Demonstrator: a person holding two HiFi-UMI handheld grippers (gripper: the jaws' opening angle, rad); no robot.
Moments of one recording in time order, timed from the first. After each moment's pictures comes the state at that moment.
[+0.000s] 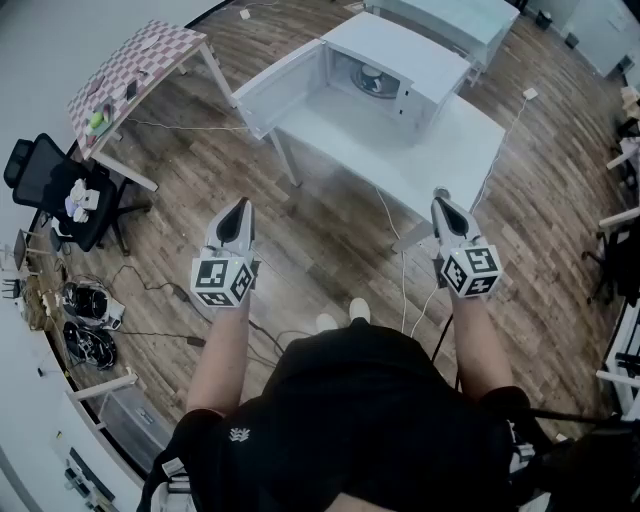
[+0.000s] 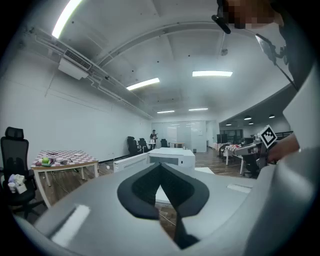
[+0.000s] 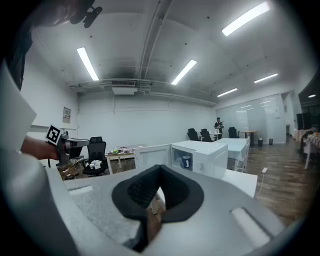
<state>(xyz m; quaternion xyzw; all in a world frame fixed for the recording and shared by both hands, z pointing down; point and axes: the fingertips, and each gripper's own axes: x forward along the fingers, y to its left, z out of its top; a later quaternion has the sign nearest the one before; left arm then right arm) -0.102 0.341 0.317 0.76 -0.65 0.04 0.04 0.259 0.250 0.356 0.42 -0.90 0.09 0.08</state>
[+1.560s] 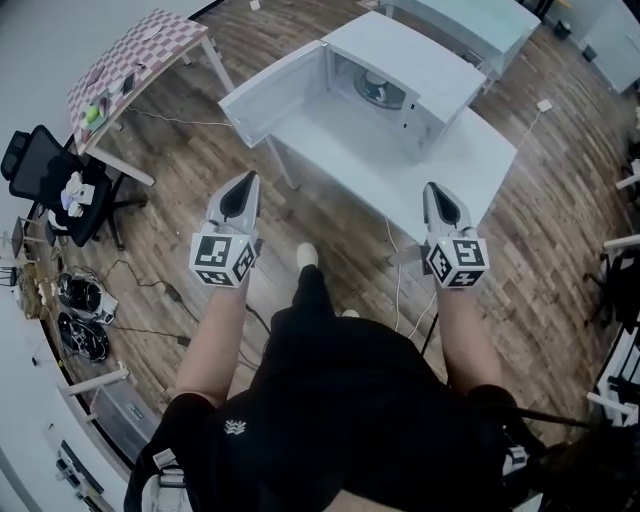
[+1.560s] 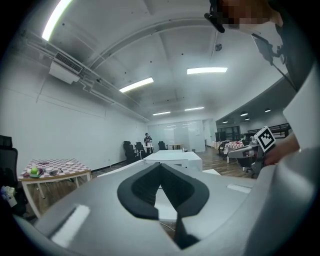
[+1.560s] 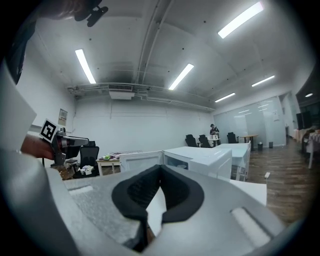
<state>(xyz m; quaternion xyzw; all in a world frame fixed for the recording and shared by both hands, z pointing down) -0.074 0.205 0.319 0.77 -0.63 0.05 -0.01 0.242 0.122 0.375 0.44 -0.89 0.07 0.04</state>
